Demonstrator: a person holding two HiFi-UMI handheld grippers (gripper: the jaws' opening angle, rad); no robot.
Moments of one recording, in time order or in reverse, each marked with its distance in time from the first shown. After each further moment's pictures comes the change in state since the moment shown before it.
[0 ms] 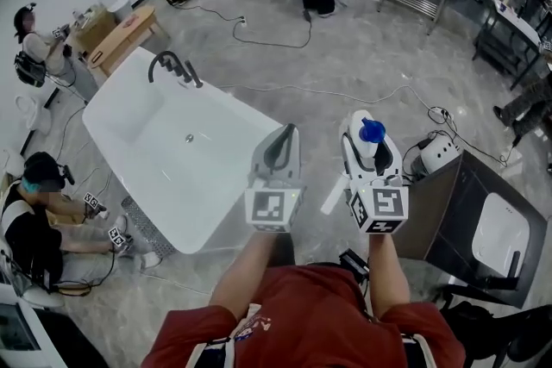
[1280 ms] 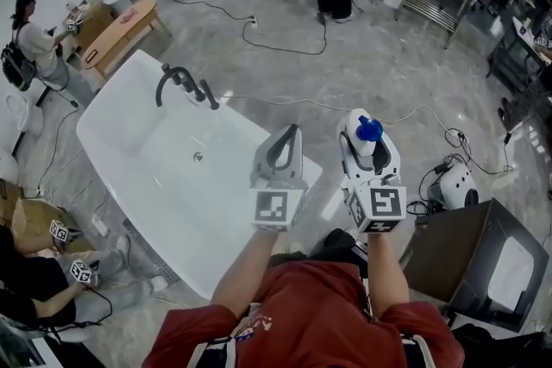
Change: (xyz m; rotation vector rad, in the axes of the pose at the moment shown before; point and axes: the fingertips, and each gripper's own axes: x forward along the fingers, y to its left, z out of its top) left arm 0.123 0.232 -0.049 0.000 0.019 0.003; right arm 0.254 0.101 -0.014 -0.042 0.029 0.030
